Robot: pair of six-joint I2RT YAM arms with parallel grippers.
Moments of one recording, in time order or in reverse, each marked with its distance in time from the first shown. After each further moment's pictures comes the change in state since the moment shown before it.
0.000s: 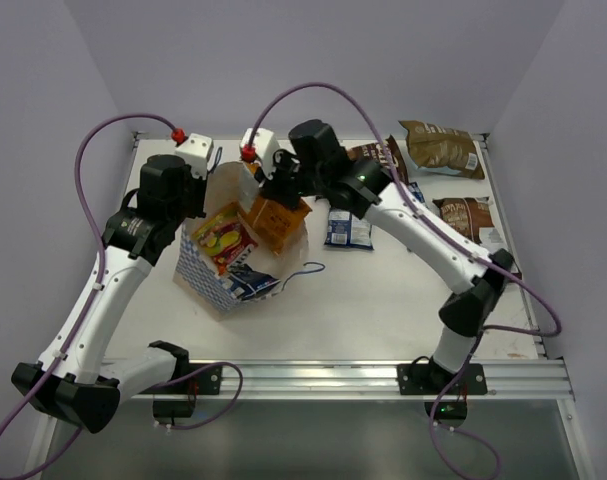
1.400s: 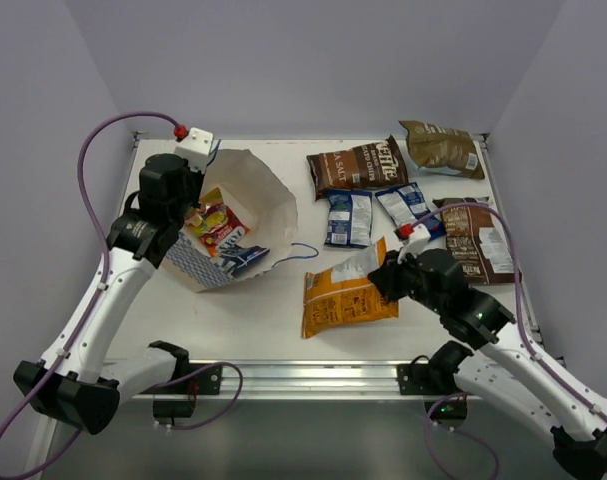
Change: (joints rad) left arm 0.000 0.001 -0.048 0.195 -0.149 0.155; right arm -0.114 -1.164 -1.295 0.231 0.235 0.682
